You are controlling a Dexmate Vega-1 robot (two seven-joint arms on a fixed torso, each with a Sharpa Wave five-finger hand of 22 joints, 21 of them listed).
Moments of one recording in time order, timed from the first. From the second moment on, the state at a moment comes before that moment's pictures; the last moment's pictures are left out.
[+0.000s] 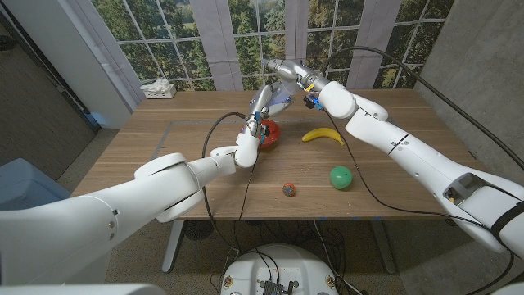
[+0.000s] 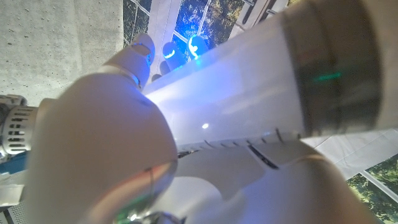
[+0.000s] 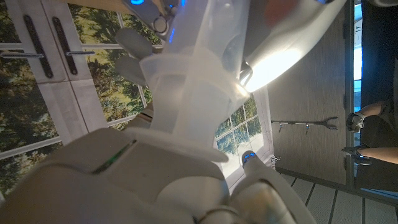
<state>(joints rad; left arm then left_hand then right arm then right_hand) 0.22 0.10 1.09 -0.41 0.28 -0.86 1.01 1.15 -0.06 0.50 -0.17 0.18 0.84 0.00 0.35 0.42 1.01 -0.13 0.22 0.51 1.16 -0.23 0.32 0.27 0.85 -0.11 1.09 0.21 -0.43 -0.56 -0.74 -1.66 -0.26 -0.08 0.05 0.01 0.07 0.37 0.16 0.20 0.18 0.03 0.18 0.18 0.15 -0.01 0.19 0.21 0.03 -0.03 0.21 0.28 0.25 -0.01 0.19 0.17</state>
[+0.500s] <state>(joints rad) 0.23 0.10 1.09 -0.42 0.29 -0.86 1.02 1.15 -0.06 0.50 -0.17 0.18 0.83 0.00 0.35 0.42 1.01 -0.13 0.22 0.51 1.16 -0.23 0.32 0.27 0.85 -0.11 1.11 0.20 -0.42 -0.54 -0.75 -1.64 -0.26 -0.06 0.06 0.01 0.07 0.37 0.16 0.20 0.18 0.03 0.19 0.18 0.14 -0.02 0.19 0.21 0.03 -0.03 0.21 0.28 0.25 -0.01 0.19 0.17</state>
